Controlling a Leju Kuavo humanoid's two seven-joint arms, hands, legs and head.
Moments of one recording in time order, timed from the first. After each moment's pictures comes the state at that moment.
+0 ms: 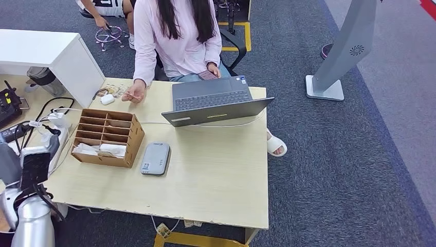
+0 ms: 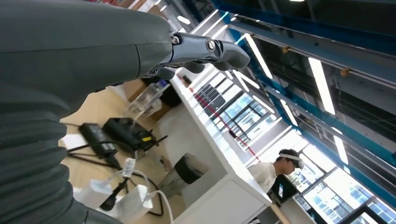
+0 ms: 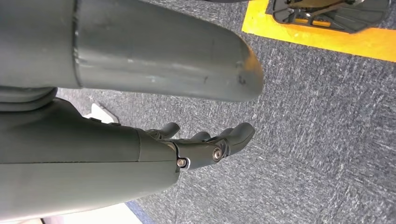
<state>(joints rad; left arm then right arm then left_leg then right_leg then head) -0.16 0.14 0.50 -1.46 -0.61 0.46 -0.50 -0.05 0.18 -0.84 -0.21 1.31 -0.16 0.03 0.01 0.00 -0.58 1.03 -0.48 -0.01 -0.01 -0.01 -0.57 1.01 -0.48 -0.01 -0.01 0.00</state>
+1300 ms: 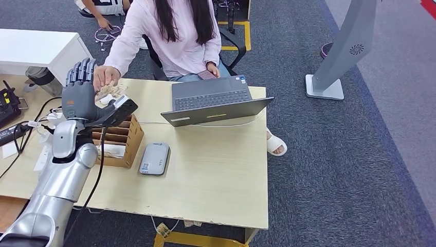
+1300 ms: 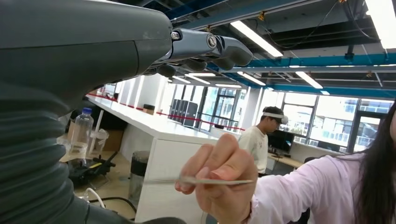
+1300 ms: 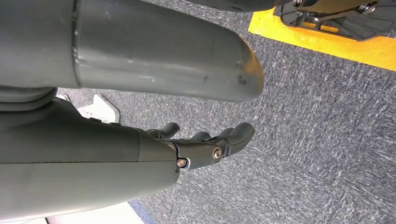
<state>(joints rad) -0.53 0.29 -0.07 -1.20 -1.12 0.38 0.01 -0.05 0.18 -0.81 -0.20 1.34 -0.14 0.04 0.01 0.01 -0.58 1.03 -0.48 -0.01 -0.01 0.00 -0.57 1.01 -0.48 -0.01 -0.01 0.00</state>
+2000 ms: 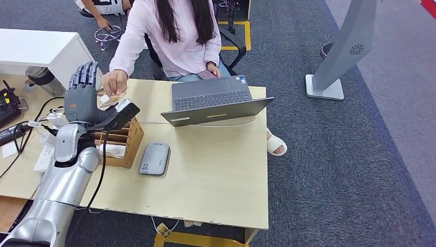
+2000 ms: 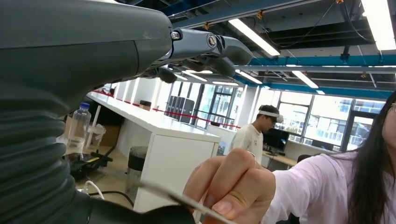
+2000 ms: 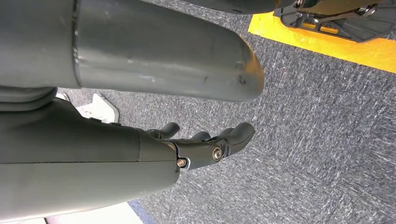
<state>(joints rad) -0.50 0.28 -0.07 -1.23 -1.10 0.38 0.01 -0.05 0.17 -0.81 -0.20 1.34 -0.13 0.03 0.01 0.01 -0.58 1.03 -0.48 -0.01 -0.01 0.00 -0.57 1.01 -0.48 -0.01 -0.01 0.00</state>
